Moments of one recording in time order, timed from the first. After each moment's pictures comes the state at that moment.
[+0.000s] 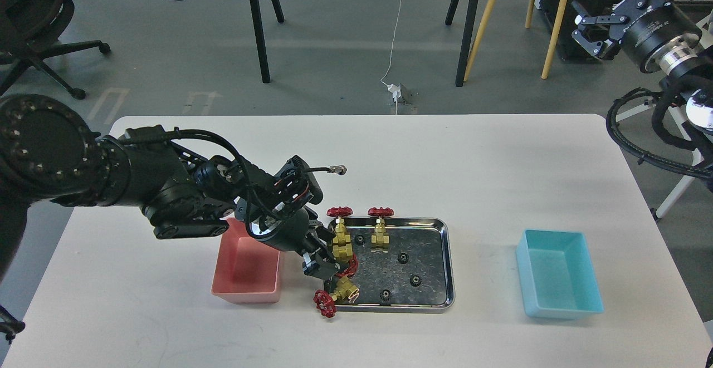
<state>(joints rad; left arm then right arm) -1.42 0.09 0.93 -1.04 1.19 0.03 -0.49 0.97 -0.49 0.71 0.53 0.17 0.49 0.07</state>
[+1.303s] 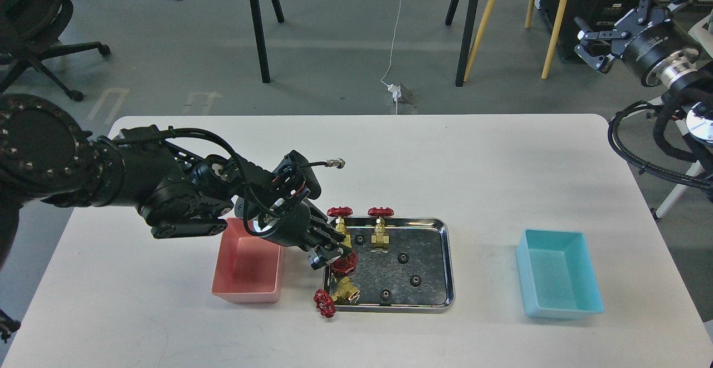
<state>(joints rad) -1.42 0.12 0.90 -1.05 1.20 0.07 -0.49 0.95 -0.49 0.71 0.51 0.17 0.49 0.07</state>
